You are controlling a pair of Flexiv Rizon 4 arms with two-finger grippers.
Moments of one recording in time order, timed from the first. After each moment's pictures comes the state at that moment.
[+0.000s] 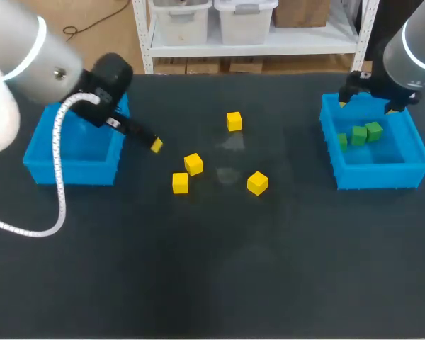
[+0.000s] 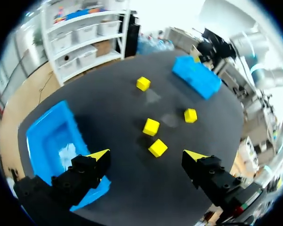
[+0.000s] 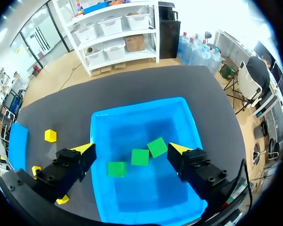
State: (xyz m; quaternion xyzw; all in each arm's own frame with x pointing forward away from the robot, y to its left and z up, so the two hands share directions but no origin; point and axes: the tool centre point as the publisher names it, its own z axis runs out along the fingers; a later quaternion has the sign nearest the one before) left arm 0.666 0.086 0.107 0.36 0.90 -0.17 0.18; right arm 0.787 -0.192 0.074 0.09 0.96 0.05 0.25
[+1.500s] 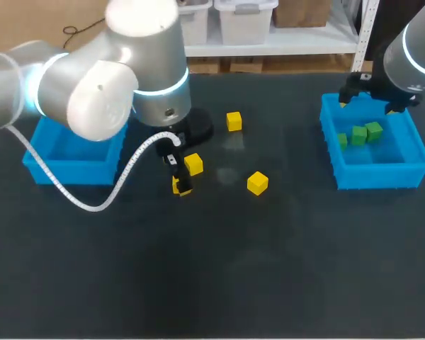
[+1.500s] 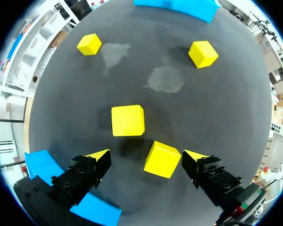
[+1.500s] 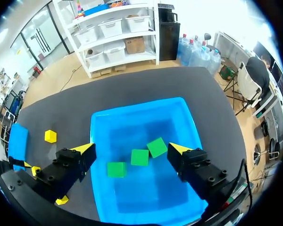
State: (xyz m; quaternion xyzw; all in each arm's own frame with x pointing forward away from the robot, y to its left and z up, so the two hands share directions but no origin) left arm 0.677 0.046 -0.005 0.55 0.83 0.01 0.03; right arm 0.786 -0.192 0.073 0.09 0.96 0.05 0.26
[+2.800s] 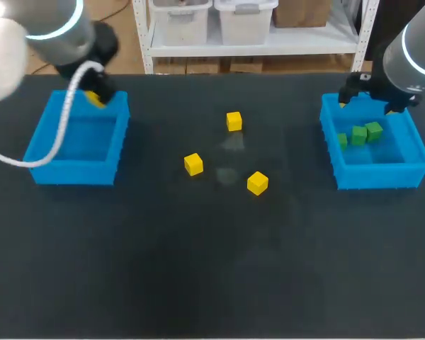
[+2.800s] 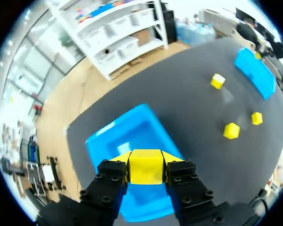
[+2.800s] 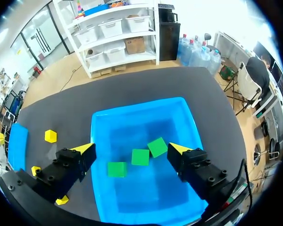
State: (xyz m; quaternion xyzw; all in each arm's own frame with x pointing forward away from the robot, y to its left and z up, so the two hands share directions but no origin) left arm 0.786 0.207 0.113 0.28 0.94 0.06 0.20; right arm 0.786 -0.192 0.073 0.09 0.96 0.05 0.26
